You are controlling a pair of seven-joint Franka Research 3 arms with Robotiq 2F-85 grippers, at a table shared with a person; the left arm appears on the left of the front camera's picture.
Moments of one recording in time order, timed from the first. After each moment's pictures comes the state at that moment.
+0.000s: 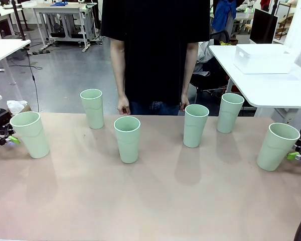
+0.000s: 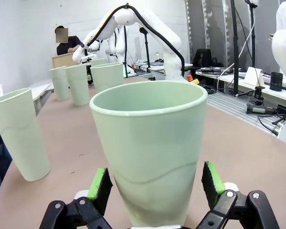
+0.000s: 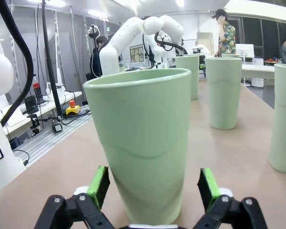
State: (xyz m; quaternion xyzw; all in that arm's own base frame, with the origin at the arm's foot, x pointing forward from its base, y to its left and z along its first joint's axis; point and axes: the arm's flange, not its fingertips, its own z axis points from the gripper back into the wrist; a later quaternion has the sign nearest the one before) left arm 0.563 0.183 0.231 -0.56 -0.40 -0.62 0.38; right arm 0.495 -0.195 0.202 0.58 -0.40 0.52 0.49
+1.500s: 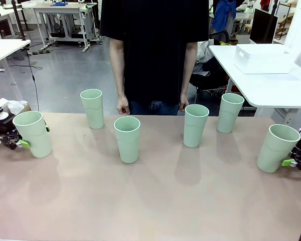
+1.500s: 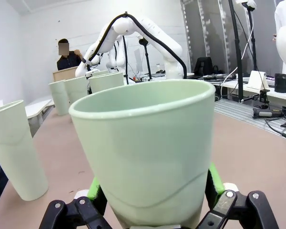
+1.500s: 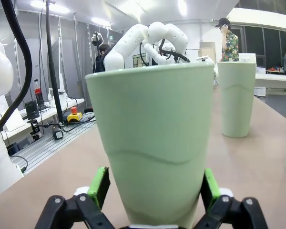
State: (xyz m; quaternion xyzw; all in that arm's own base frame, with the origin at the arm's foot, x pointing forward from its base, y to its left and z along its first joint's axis) left arm 0.558 0.149 0.214 -0.57 -0.43 -0.61 0.35; right arm 0.472 -0.169 0.187 0.59 -0.41 0.51 0.47
